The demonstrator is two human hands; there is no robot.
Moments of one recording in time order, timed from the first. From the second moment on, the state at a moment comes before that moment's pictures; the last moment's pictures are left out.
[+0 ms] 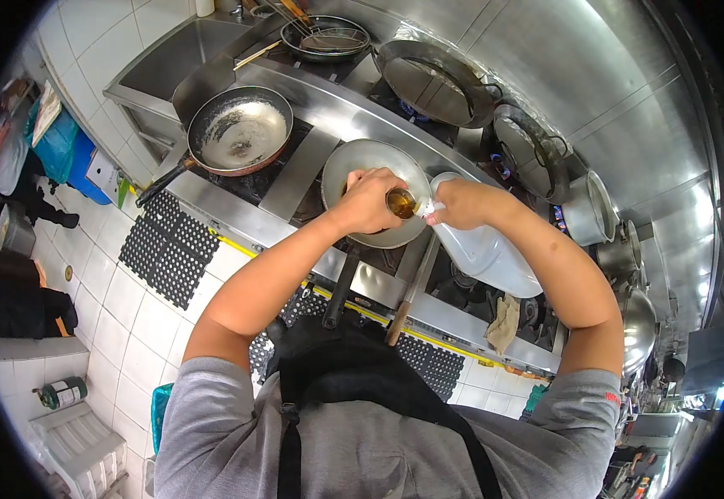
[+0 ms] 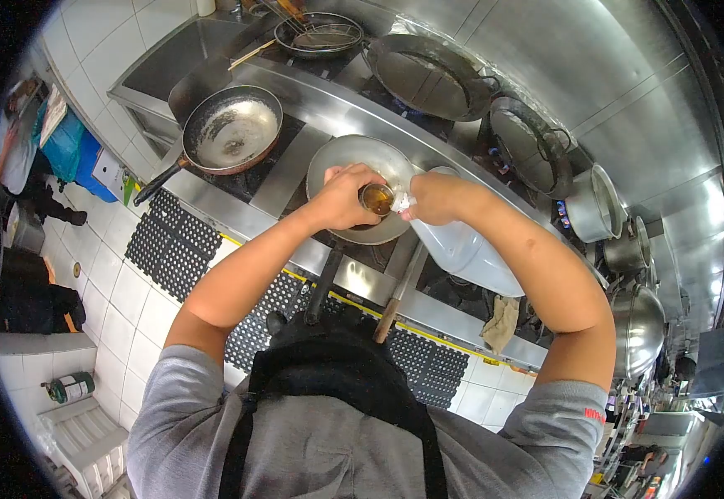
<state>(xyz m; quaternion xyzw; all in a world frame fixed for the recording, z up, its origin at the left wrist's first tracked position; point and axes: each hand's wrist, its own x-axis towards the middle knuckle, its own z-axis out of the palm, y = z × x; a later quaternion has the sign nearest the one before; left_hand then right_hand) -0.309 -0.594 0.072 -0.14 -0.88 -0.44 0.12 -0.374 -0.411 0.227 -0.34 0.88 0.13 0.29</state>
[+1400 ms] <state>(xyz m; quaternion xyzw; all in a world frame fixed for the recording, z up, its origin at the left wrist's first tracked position) -0.318 -0.606 0.062 -0.11 -0.91 -0.38 0.13 -0.384 -0.401 0.231 -0.37 0.90 0.00 0.25</state>
